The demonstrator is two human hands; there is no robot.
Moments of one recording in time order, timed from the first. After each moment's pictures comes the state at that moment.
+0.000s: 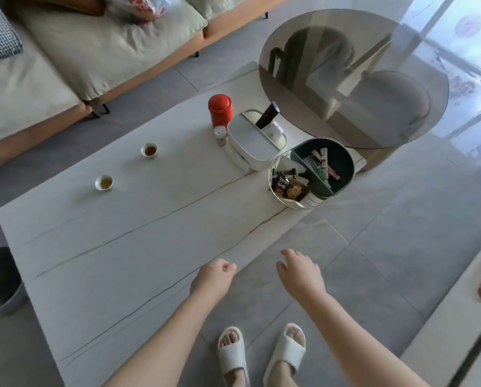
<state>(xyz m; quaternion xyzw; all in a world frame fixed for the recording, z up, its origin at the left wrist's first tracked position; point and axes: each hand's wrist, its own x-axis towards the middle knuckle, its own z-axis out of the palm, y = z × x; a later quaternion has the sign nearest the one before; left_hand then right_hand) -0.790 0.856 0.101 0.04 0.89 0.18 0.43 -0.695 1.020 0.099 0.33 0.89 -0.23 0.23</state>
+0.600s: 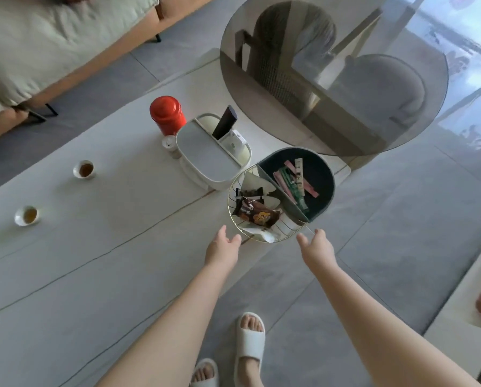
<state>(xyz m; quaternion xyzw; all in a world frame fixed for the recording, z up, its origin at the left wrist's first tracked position) -0.868 1.060 0.025 -0.04 0.84 0.31 0.44 -0.760 1.219 0.014 0.58 0.69 -0.41 0.17</state>
